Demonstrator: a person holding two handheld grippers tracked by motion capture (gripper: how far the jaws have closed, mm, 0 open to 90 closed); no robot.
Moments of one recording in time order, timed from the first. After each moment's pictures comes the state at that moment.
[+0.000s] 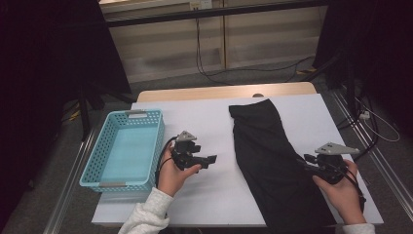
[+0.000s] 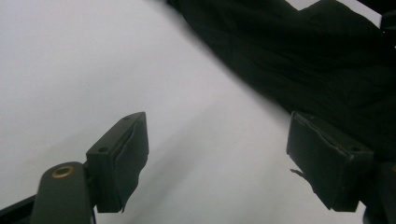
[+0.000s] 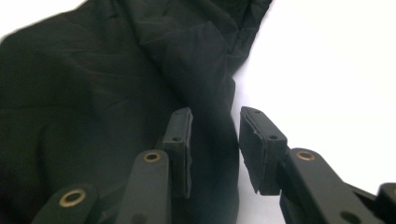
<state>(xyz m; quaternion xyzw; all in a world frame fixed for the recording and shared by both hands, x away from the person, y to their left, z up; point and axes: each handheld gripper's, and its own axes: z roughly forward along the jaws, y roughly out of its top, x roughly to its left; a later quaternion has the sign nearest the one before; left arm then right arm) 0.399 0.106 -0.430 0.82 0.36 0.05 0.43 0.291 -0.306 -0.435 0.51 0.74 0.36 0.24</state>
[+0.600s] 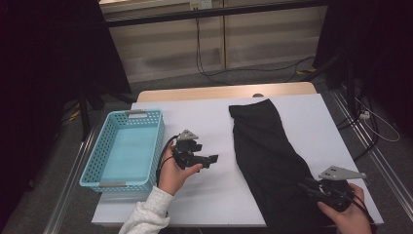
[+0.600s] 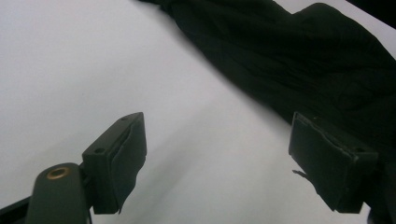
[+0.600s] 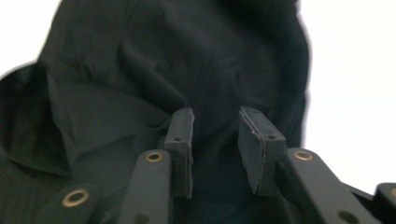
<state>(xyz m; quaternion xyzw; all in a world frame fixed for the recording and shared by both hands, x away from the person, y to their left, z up) 0.399 0.102 -0.425 0.83 0.35 0.05 0.44 0.238 -0.294 -0.451 0.50 0.77 0.34 0.19</state>
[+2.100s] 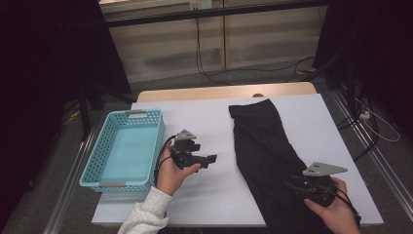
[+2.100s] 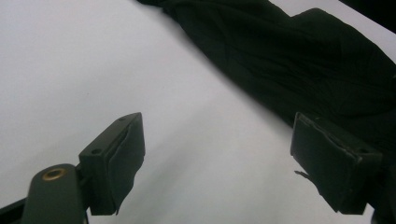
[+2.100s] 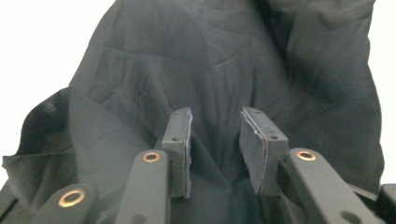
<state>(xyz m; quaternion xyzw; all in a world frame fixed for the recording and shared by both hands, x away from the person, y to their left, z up) 0.398 0.107 -0.423 0.82 0.35 0.05 0.44 0.255 -0.268 -0.450 0.46 0.79 0.37 0.17</state>
